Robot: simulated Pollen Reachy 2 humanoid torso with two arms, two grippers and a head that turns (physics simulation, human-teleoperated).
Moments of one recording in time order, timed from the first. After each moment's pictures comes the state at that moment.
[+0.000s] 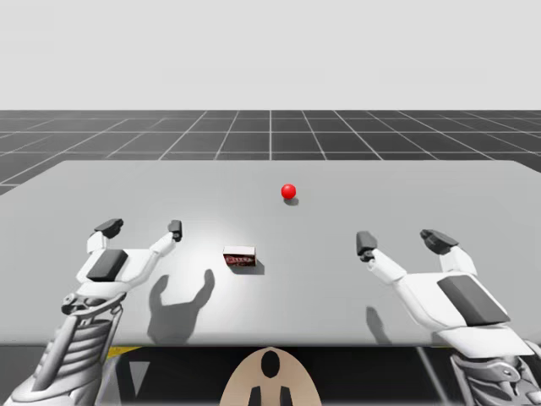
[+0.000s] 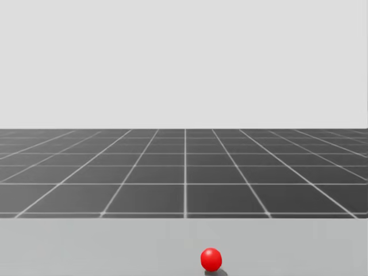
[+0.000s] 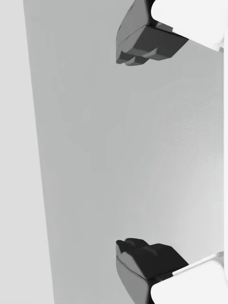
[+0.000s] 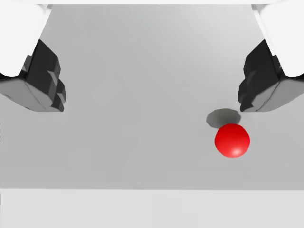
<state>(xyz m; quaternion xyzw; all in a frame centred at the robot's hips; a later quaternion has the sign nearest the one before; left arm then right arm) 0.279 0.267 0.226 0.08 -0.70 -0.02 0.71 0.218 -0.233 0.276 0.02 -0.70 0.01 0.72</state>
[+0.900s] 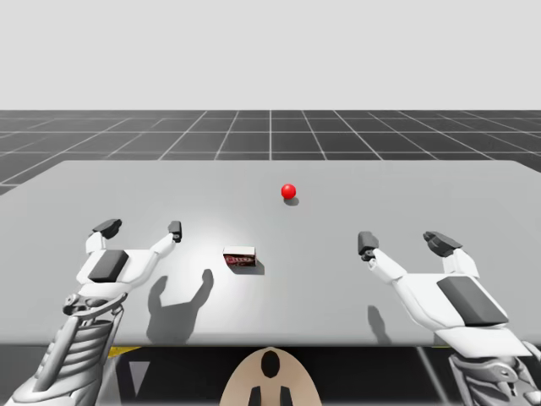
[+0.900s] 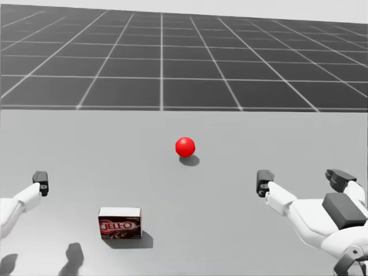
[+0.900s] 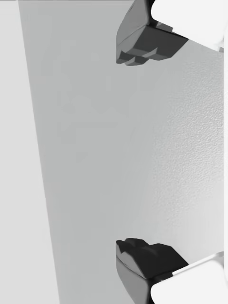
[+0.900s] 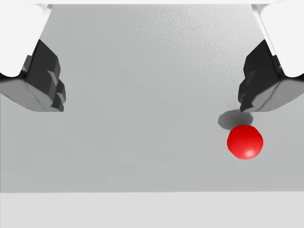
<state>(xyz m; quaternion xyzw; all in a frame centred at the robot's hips) 0.279 0.266 0.225 0.10 -0.70 -0.03 0.70 0.217 -0.233 0.274 0.01 -0.69 0.00 0.72</state>
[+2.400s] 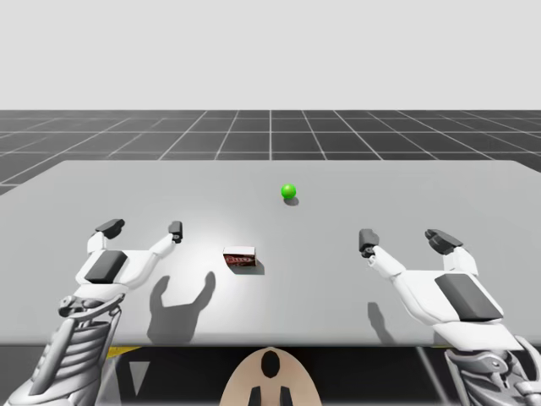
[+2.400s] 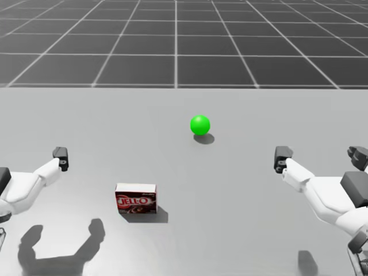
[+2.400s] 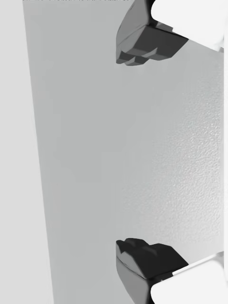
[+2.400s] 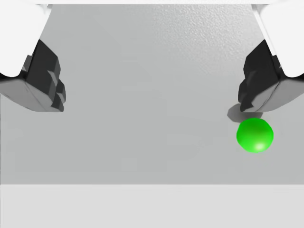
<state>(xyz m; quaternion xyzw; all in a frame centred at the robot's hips) 0.276 0.267 0.228 0.06 -0.70 -0.03 0.71 0.222 -0.235 0.269 -0.01 -0.70 0.00 0.71</state>
